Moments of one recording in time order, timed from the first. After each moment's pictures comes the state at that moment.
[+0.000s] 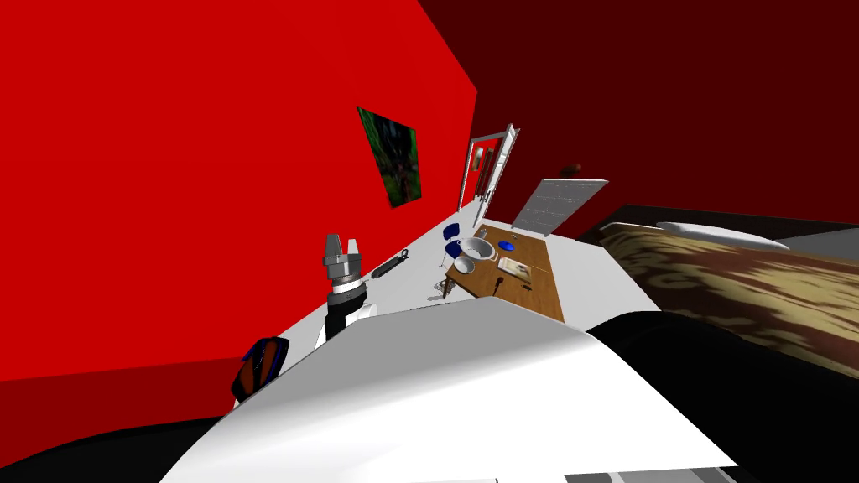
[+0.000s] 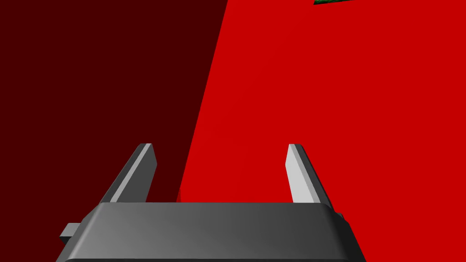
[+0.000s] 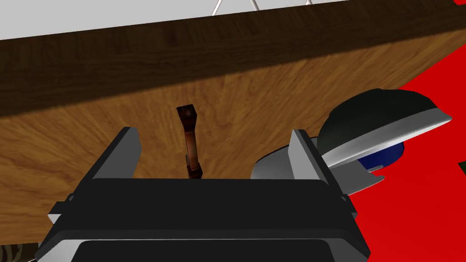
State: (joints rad) left arm 0.53 0.03 -0.04 -2.30 -0.04 -0.54 -0.10; right arm 0.68 -0.62 0.21 -1.56 0.12 0.19 0.19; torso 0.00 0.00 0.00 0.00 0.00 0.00
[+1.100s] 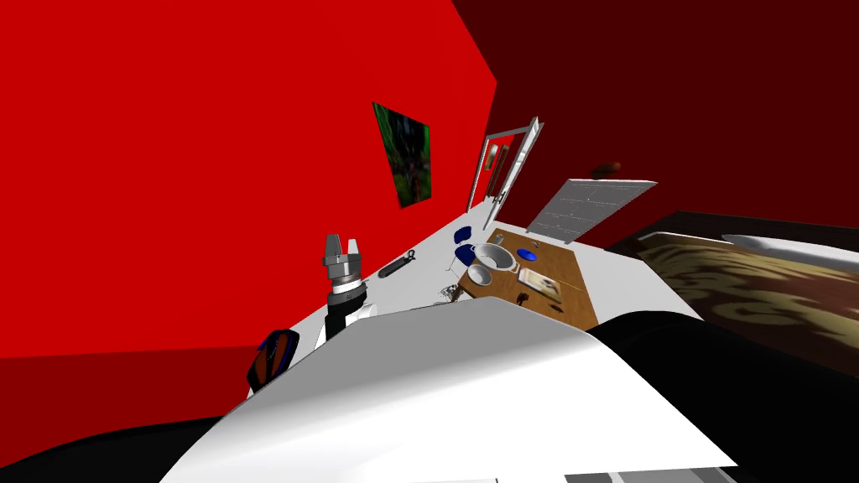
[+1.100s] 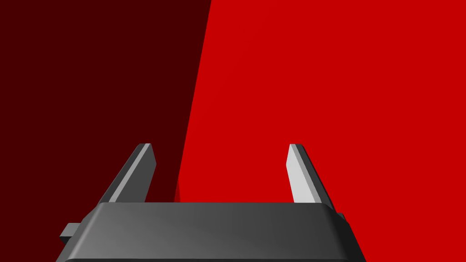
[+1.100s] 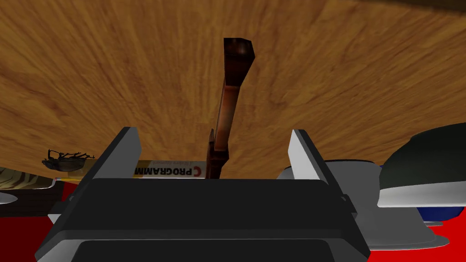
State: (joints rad) left arm 0.53 0.03 -0.04 -2.30 -0.04 -0.54 -0.10; right arm 0.66 -0.66 0.09 -1.32 0.17 0.24 0.25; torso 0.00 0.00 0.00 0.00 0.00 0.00
